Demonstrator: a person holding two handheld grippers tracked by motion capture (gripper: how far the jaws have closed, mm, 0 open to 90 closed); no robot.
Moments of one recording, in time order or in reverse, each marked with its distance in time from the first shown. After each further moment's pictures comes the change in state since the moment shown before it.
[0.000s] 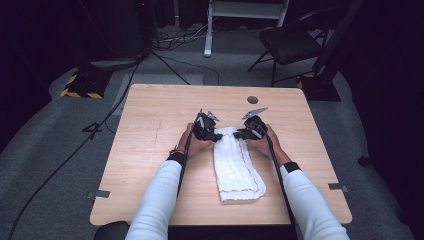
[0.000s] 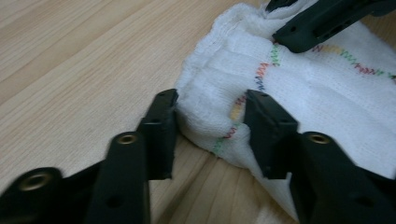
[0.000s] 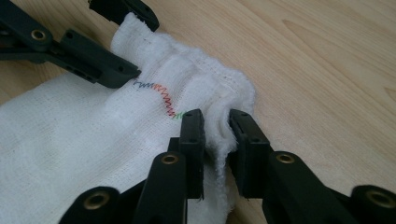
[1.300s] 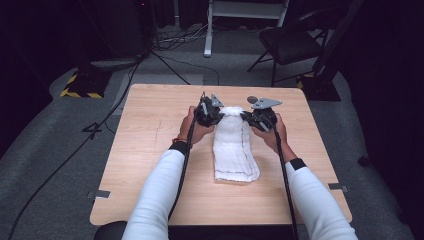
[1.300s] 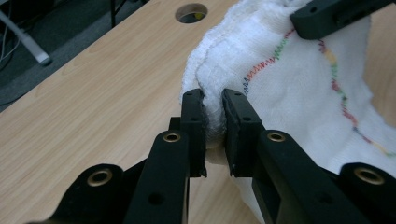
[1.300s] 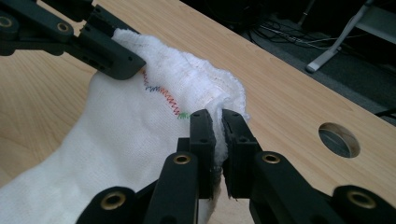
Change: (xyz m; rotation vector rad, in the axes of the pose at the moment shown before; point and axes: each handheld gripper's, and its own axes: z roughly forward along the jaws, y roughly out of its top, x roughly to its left) left arm -0.013 0.046 -0.049 -0.142 0.166 0.142; right arm 0.011 0.027 -0.060 -0.259 -0.213 -0.096
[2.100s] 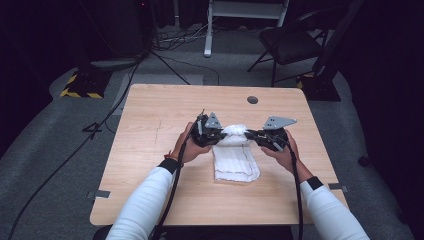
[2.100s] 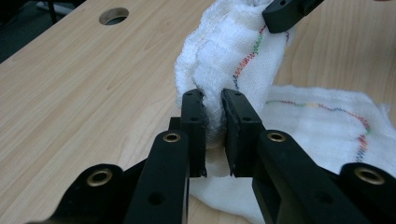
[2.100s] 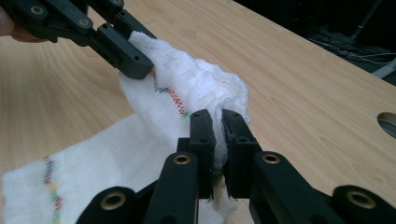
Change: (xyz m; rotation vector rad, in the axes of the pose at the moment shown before) left arm -0.041 -0.033 -0.037 -0.050 -0.182 0.102; right arm 0.026 -0.037 -0.051 -0.055 0.189 -0.040
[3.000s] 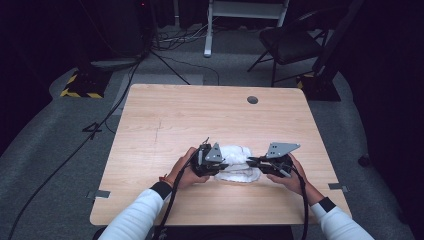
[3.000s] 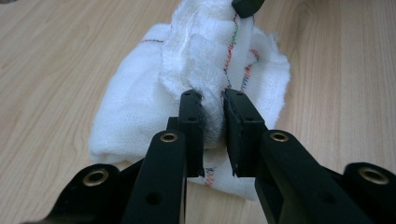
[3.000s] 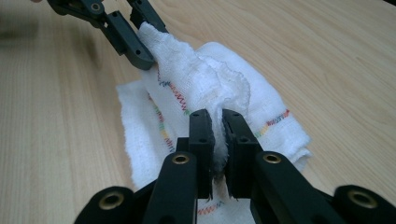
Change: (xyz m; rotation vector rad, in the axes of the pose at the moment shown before) left arm -0.068 -0.037 -0.011 0.061 -0.125 0.131; right arm 0.049 -0.044 -0.026 0.063 0.161 -0.075
